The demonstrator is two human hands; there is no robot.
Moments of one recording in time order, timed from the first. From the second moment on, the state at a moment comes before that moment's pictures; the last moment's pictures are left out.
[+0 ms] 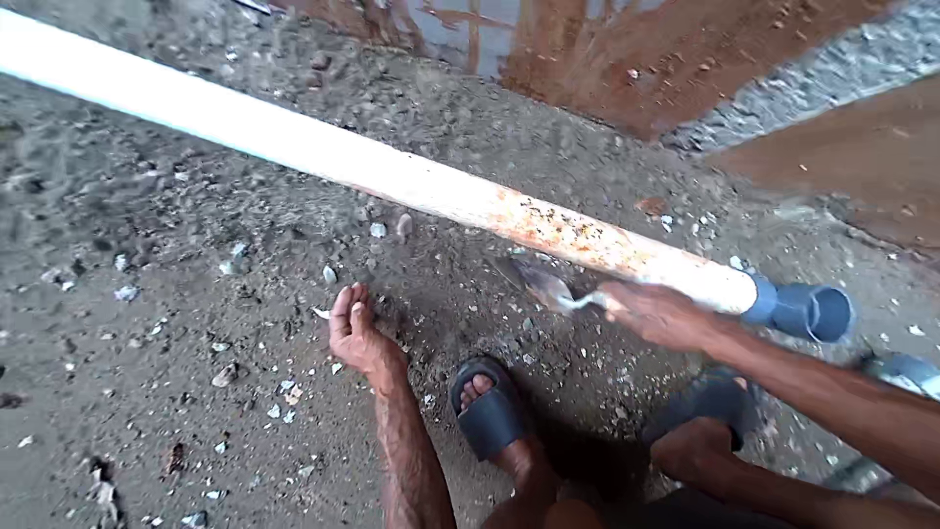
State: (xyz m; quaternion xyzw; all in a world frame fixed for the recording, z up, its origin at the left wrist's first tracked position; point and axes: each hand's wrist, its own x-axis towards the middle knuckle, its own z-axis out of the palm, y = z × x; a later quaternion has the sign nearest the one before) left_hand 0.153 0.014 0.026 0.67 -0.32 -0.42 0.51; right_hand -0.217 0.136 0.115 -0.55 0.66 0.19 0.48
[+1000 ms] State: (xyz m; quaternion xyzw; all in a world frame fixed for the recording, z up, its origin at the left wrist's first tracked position) left_hand 0.235 0.042 0.002 0.73 -0.22 -0.31 0.57; right_hand 0.080 -0.145 0.064 -0.74 0.52 0.18 0.38
